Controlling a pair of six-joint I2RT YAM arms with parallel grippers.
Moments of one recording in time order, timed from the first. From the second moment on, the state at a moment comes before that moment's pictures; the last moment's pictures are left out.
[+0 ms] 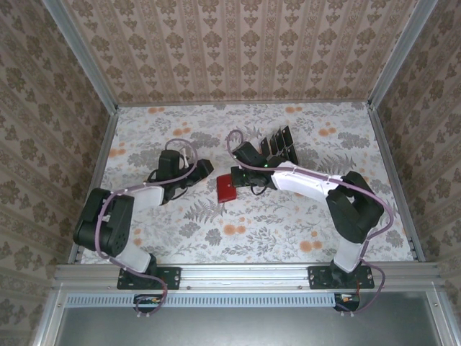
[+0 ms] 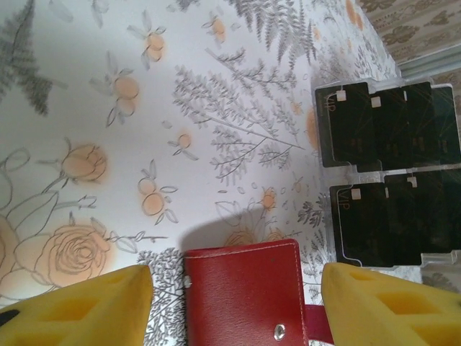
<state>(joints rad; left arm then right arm) -0.35 1.54 0.65 0.27 0.44 -0.76 0.73 1.77 1.24 -0.38 0.02 0.59</state>
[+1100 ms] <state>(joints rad) -0.48 1.52 0.71 0.06 0.37 -0.61 0.73 1.71 1.20 -0.32 -0.03 0.64</state>
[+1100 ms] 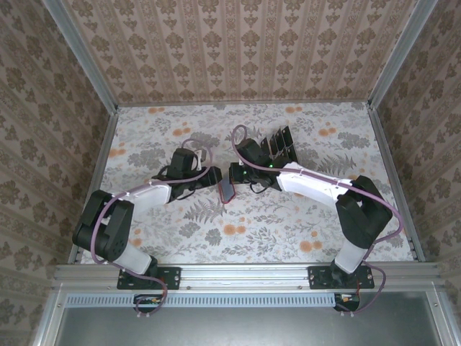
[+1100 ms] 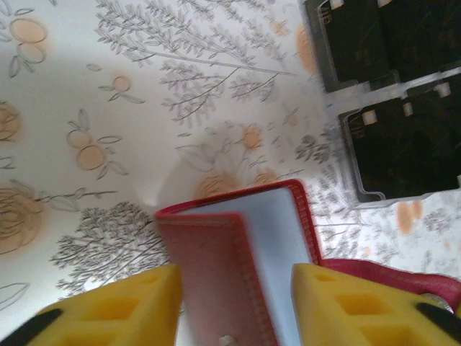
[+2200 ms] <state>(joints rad) -0.42 1.47 0.59 -0.05 0.17 -0.59 0.67 1.66 0.92 -0.20 0.07 0.77</state>
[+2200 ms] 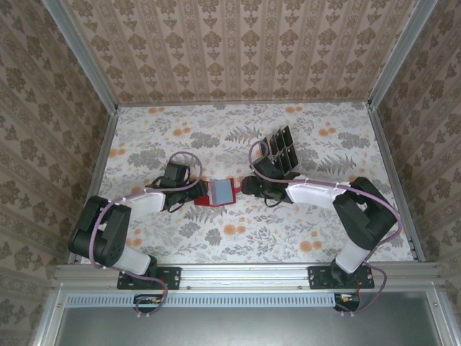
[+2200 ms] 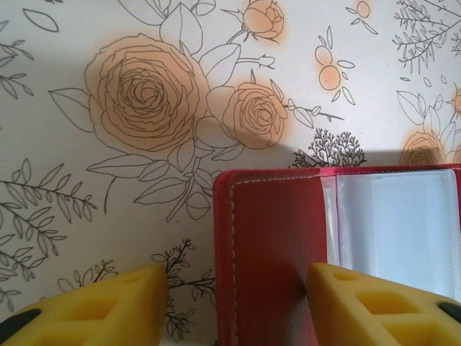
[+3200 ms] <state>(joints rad) -0.41 1.38 0.68 -0.19 0.08 -0.51 0.74 1.75 1.13 -0.20 -0.17 0.72</state>
